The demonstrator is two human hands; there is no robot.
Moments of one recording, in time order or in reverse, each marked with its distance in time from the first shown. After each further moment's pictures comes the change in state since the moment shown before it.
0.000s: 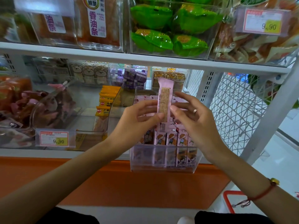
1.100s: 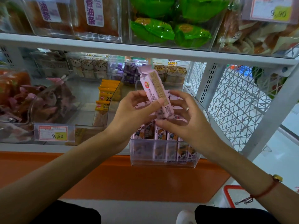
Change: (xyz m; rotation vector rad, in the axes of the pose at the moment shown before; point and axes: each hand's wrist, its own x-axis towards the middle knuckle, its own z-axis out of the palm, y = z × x) left_hand 0.004 -0.001 0.002 -0.256 0.152 -0.155; right_hand -0.004 0.012 0.004 0.003 -0.212 0.037
